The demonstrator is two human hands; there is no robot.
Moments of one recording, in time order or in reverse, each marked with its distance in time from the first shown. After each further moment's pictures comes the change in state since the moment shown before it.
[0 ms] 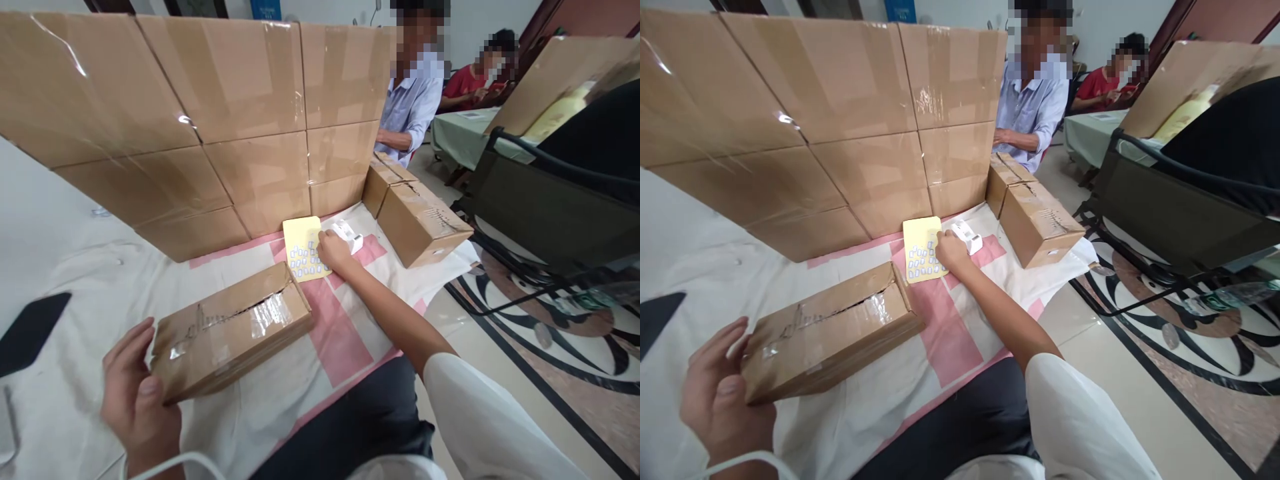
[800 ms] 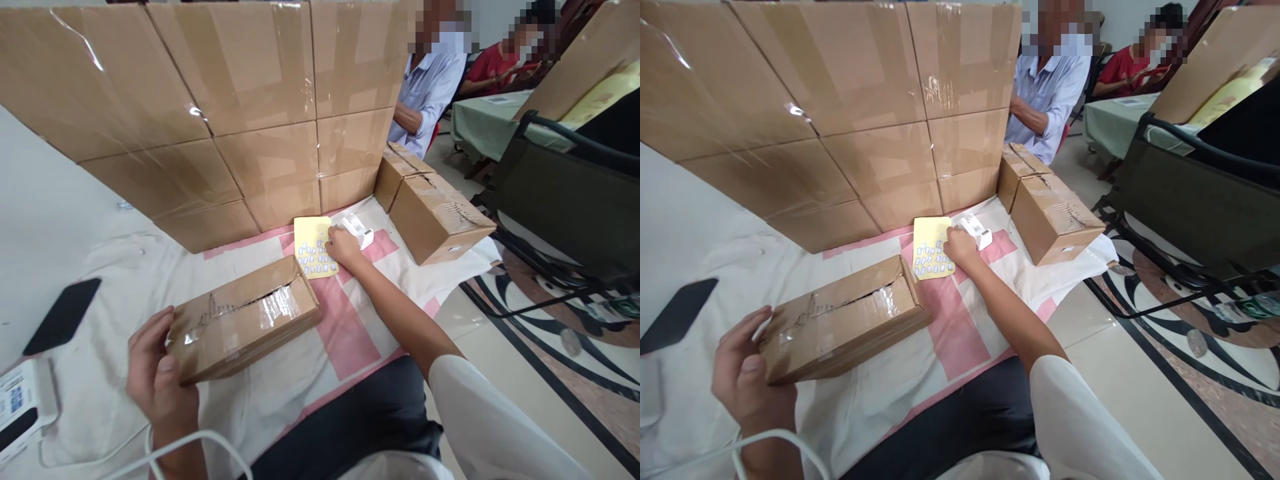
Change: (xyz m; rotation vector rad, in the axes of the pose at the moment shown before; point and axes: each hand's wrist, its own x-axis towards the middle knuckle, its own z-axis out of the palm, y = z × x) left_hand 0.004 -0.004 0.009 -0.251 0.210 0.032; right_hand 0.008 0.010 0.016 0.197 0.117 -0.017
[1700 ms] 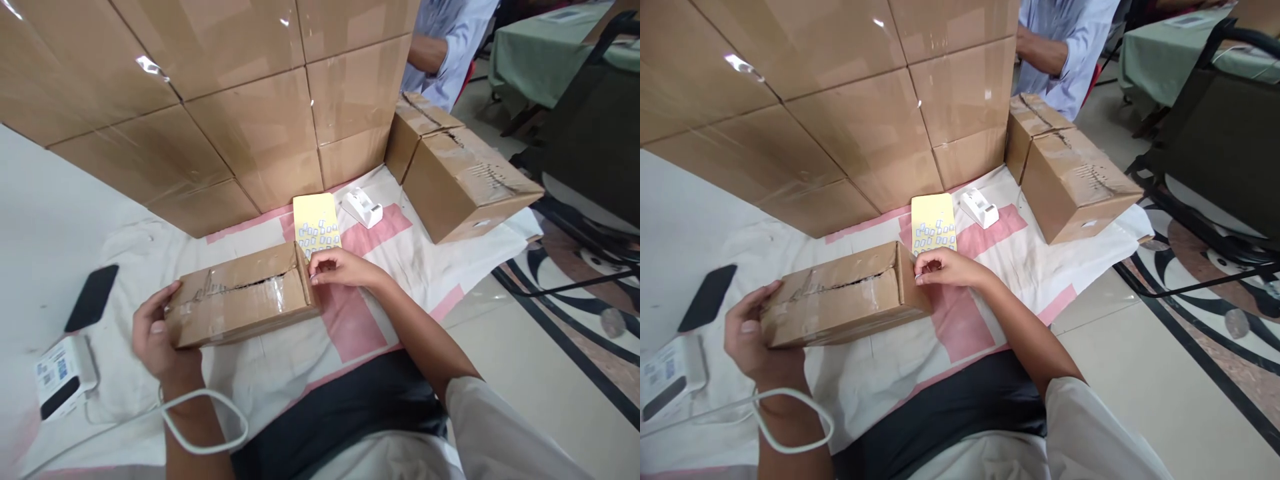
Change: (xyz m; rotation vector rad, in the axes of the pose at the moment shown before) left_hand 0.018 -0.013 0.019 -0.042 0.044 -0.053; right_hand -0.086 -0.017 -0.012 1.084 -0.594 -0.506
